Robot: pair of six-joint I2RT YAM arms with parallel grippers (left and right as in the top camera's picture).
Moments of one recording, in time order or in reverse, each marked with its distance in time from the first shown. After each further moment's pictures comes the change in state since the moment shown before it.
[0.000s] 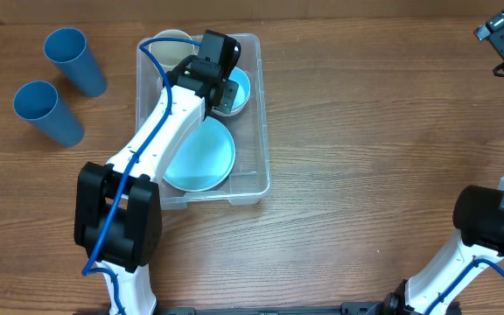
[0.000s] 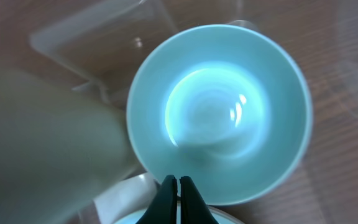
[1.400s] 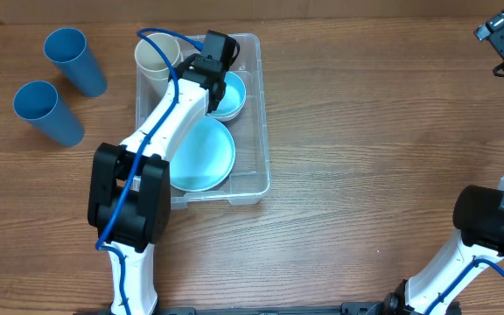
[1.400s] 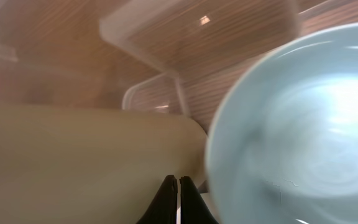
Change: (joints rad) left arm 0.026 0.130 0.071 -0.006 -0.271 0.081; right arm 0.000 0.000 0.000 0.000 0.000 0.000
